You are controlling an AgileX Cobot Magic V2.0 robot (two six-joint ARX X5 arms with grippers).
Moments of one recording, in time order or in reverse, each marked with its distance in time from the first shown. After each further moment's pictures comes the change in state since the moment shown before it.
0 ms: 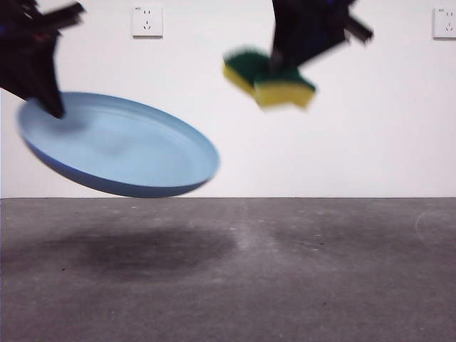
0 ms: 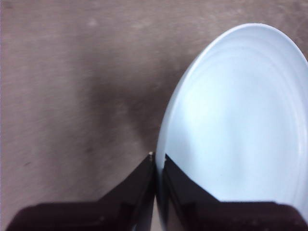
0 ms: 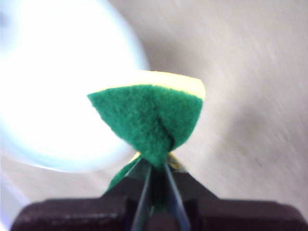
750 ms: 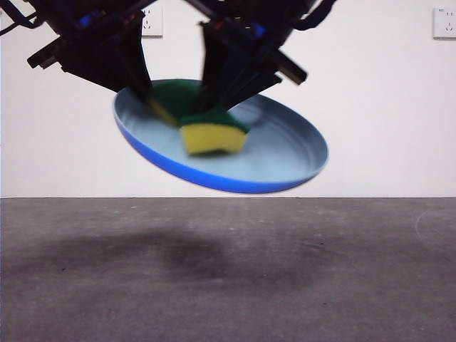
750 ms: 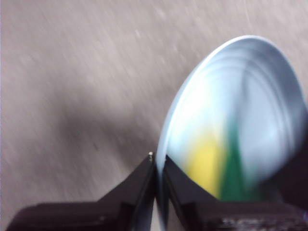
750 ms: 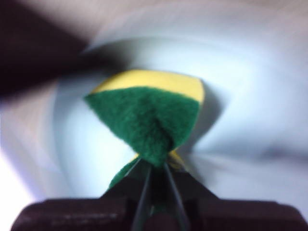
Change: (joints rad) left arm -0.276 0.031 -0.018 0.197 -0.012 -0.120; right arm 0.188 0.191 0.004 0.040 -0.035 0.052
